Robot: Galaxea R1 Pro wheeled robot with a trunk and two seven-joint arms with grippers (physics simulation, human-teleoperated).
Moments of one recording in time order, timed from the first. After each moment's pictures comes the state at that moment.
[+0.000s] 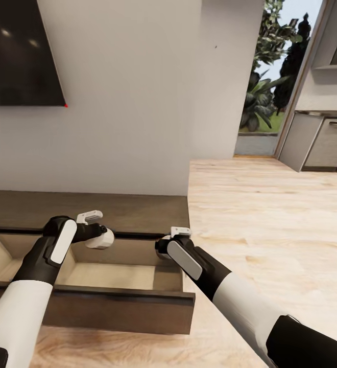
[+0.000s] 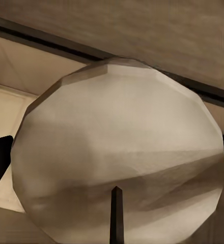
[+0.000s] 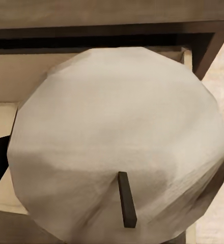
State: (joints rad) left arm -0.81 0.15 0.02 -1.12 0.49 1.04 0.29; right arm -0.92 0.17 0.77 -0.82 -1.06 0.53 -0.73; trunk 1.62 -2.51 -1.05
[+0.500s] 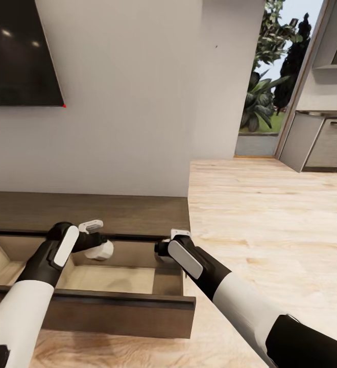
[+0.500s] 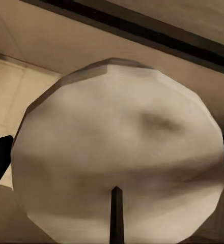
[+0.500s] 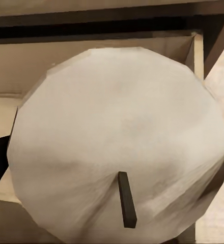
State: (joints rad) left arm -0.81 0.15 0.02 -1.00 0.50 1.04 0.29; right arm -0.92 0.17 0.77 -0.80 -1.12 0.55 -0.73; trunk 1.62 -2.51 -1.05
